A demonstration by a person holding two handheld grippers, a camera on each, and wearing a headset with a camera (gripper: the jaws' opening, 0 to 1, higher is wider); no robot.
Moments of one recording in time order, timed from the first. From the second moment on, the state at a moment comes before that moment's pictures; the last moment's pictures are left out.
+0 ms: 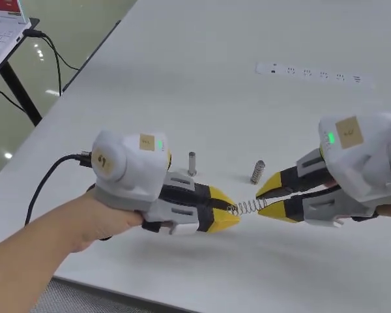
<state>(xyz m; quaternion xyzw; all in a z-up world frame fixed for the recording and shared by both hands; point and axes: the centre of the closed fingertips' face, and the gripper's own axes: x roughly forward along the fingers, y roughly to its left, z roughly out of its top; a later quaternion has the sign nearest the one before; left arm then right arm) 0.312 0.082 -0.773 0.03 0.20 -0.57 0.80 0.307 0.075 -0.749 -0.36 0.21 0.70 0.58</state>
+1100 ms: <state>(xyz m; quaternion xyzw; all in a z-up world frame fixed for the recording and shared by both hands) 0.309 0.077 -0.777 0.04 0.21 -0.57 0.79 0.297 0.101 -0.734 -0.30 0.19 0.71 0.61</state>
